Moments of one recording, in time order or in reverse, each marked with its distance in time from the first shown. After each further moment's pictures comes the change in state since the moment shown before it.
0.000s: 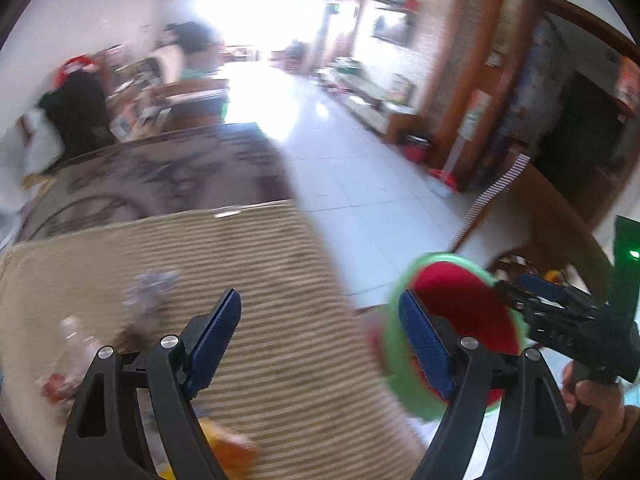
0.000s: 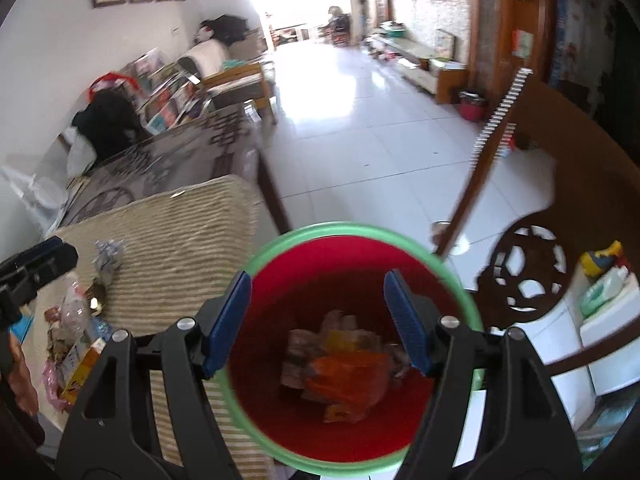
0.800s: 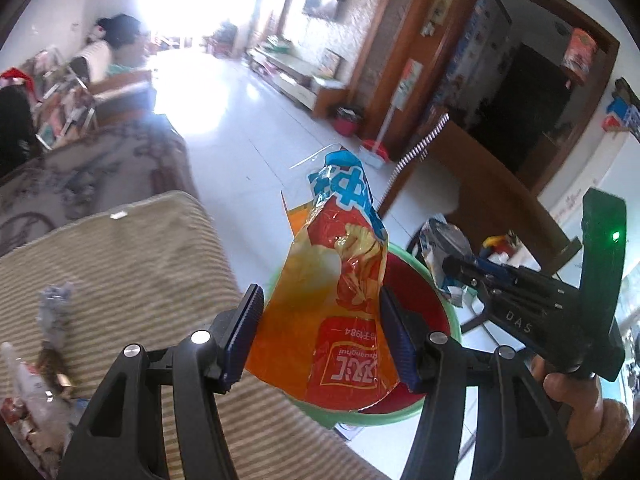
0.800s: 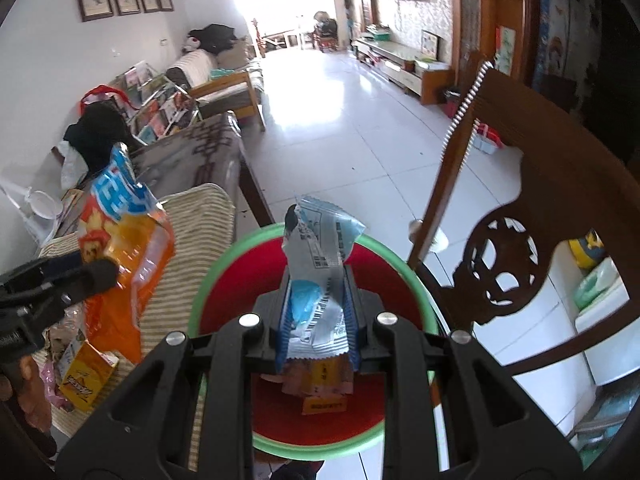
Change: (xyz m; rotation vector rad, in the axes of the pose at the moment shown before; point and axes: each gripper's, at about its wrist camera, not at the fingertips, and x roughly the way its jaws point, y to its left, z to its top) left arm 0.031 -0.105 -0.001 0.143 0.100 -0.265; right arm -0.030 -0.065 -0.013 0.083 -0.030 -0.065
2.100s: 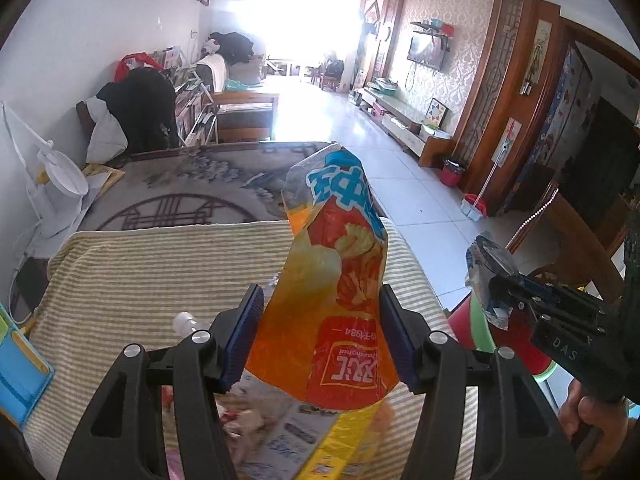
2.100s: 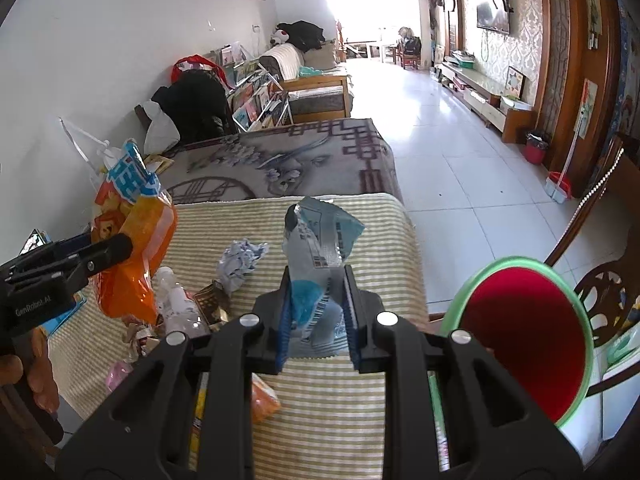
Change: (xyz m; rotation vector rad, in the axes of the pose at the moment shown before) left arm -0.156 0.184 -0.050 -0.174 -0.172 0.330; right arm -0.007 0.240 -0.006 -0.217 -0.045 0.204
